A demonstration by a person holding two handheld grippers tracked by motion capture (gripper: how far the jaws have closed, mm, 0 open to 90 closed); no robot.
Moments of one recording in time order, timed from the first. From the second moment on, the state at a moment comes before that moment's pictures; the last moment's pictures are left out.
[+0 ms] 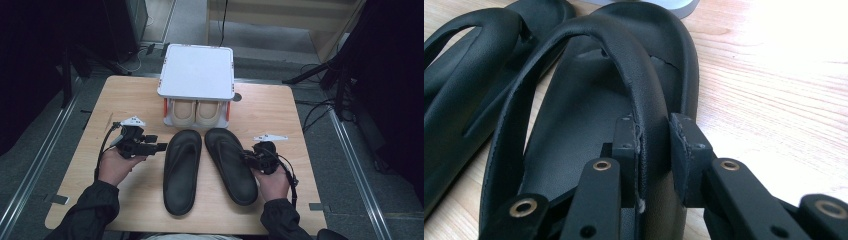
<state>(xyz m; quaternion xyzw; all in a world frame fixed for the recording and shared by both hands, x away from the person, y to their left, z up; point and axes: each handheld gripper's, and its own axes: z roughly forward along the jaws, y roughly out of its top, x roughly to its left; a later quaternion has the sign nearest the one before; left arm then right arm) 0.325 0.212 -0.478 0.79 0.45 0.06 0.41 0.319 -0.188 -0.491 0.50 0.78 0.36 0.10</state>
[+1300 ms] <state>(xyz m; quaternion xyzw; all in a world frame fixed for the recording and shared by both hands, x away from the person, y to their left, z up) 0.324 0.215 -0.477 0.78 0.47 0.04 0.41 0.335 -0.195 -0.496 0.47 0.80 0.36 0.08</state>
